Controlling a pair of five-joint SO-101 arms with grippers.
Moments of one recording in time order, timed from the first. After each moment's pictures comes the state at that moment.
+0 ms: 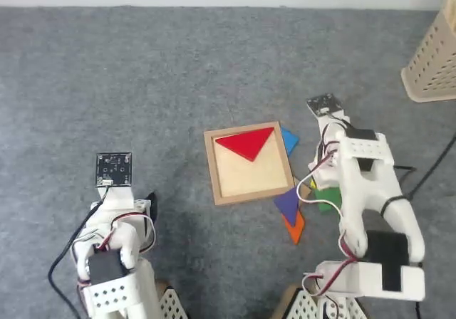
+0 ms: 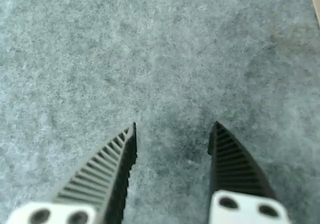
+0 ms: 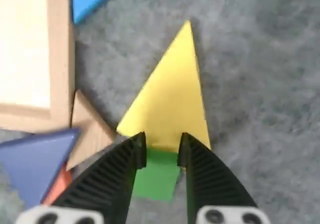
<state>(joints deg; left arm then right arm) -21.1 -103.4 96.8 72.2 -7.3 0.5 -4.8 38.7 59.3 23.1</state>
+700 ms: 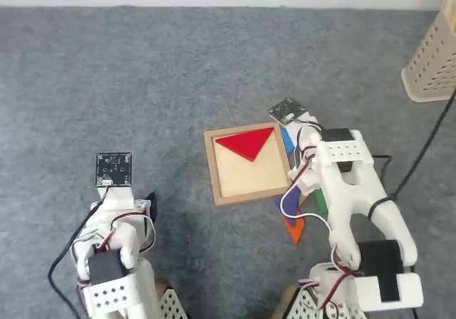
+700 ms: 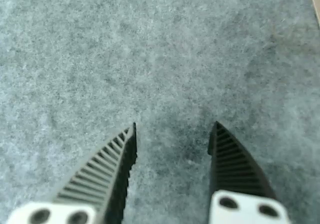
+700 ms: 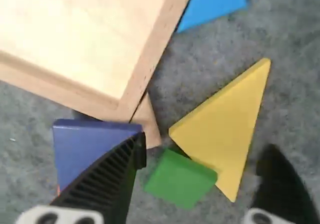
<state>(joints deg) -21.1 -103.4 96.8 72.2 -7.3 -8.6 -7.7 38.9 62.1 31.0</state>
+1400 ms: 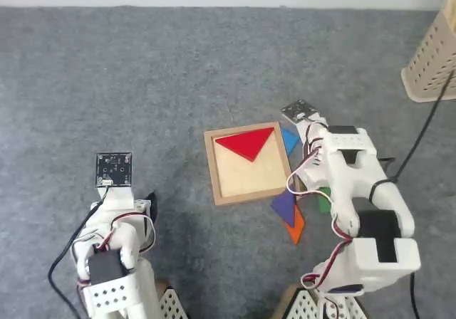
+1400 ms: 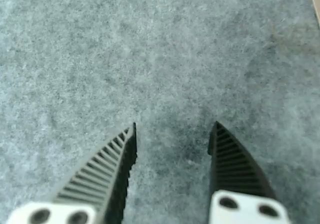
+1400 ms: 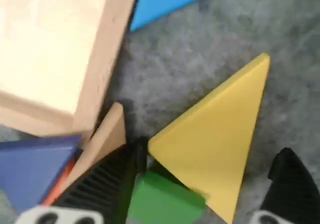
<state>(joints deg) -21.1 -103.4 96.8 72.2 -7.3 -4.2 6.0 34.5 56.2 29.1</state>
